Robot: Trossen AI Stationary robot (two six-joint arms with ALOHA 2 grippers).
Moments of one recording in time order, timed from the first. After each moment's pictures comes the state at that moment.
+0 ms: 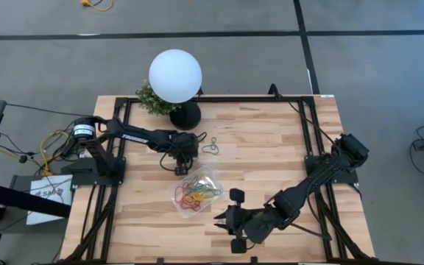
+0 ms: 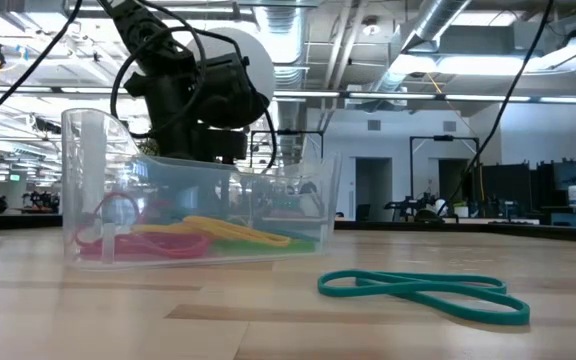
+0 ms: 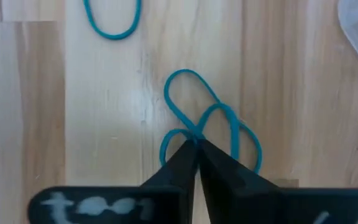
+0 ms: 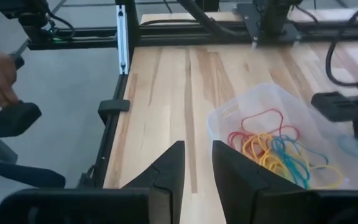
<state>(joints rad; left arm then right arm) 0.18 1.72 0.88 -0.36 -0.01 0.17 0.66 1.78 1.40 -0.24 0.50 0.35</state>
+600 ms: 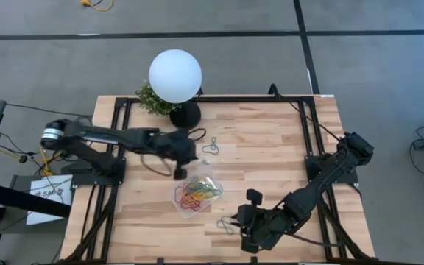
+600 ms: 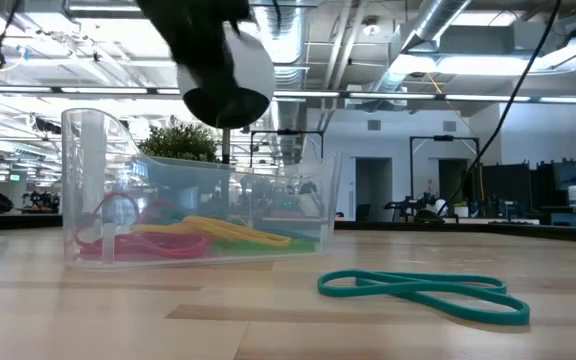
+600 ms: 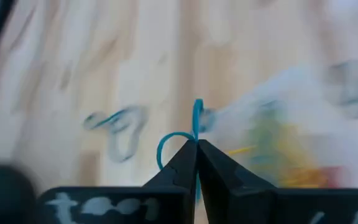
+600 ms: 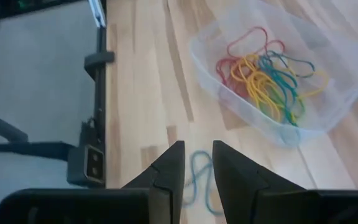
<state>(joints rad) -0.01 1.39 1.05 -0.48 -0.07 0.01 0.73 1.73 1.40 -0.55 0.50 0.71</state>
